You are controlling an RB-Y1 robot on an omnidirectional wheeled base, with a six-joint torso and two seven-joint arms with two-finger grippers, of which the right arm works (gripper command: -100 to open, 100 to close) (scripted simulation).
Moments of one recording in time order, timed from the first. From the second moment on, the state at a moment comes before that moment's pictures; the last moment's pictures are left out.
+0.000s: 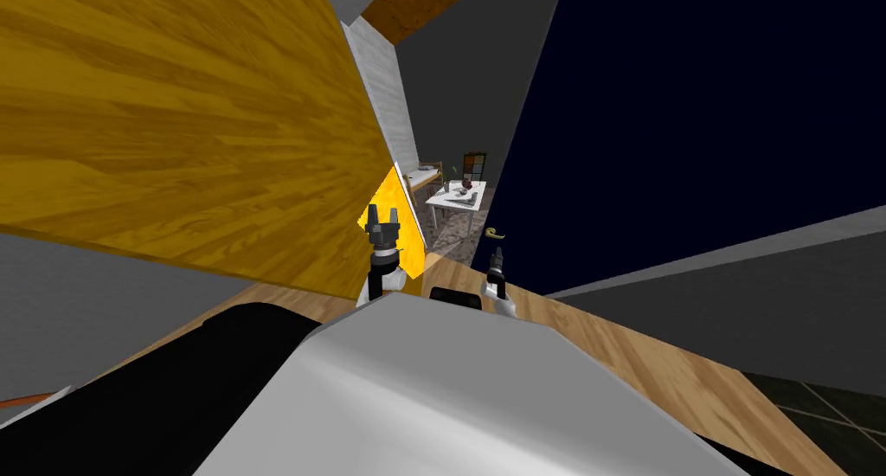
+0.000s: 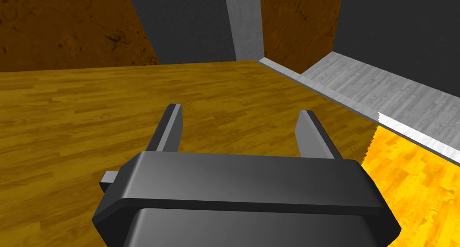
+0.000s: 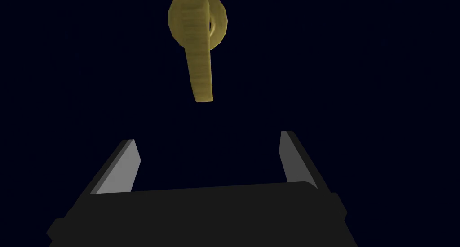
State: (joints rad) arm -0.14 0.04 -0.09 -0.67 -0.30 -0.82 0.27
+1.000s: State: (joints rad) arm -0.18 -0.07 -0.07 -0.58 -0.29 -0.79 0.21
